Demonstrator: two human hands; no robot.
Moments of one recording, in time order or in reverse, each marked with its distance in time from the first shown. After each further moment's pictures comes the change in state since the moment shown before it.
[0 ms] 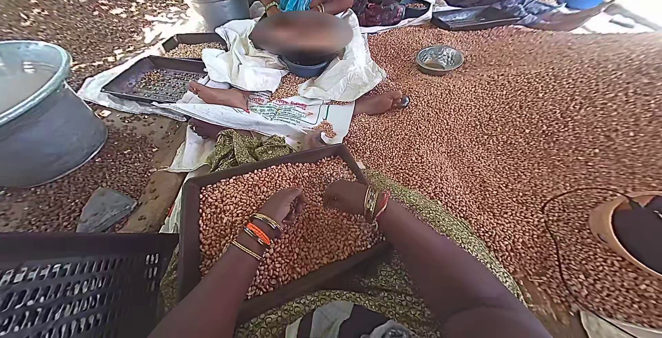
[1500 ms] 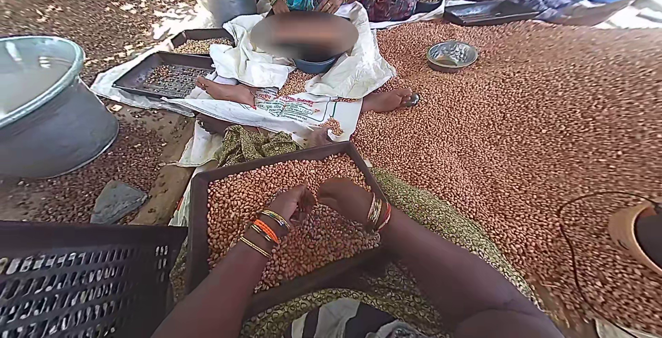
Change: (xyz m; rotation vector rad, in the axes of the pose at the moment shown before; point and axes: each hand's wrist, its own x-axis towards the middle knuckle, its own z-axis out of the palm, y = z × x) left_hand -0.005 0.000 0.003 -0.064 -0.015 -0.089; right_hand -0.003 -0.036 0.010 0.159 0.355 -0.056
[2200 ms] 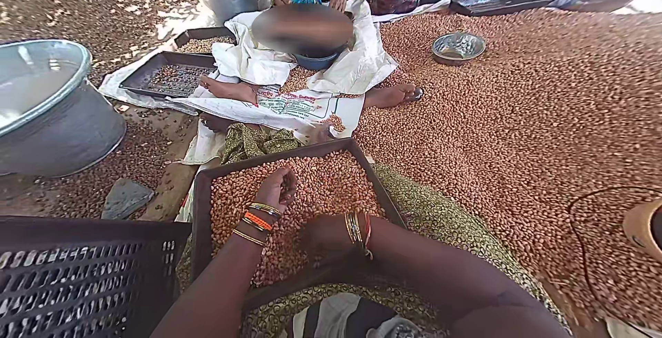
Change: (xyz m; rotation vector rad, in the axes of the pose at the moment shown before) left_hand 0.006 0.006 -0.021 -0.308 0.093 0.310; right_hand 0.006 -0.012 0.060 -0.082 -0.564 -0.520
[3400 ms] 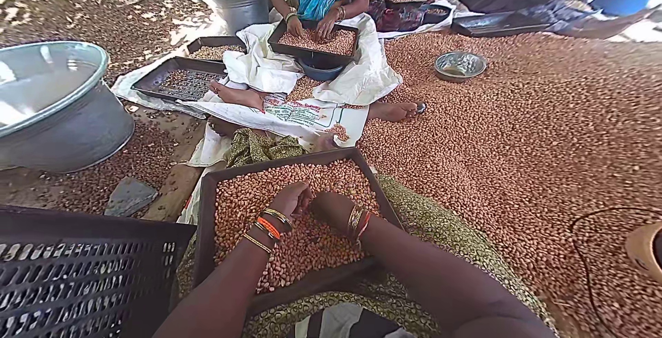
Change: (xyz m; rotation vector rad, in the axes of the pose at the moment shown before) left_hand -0.007 -0.002 0.012 0.315 -0.028 -0.129; right_hand 0.004 0.026 -0.024 0.064 0.286 0.732
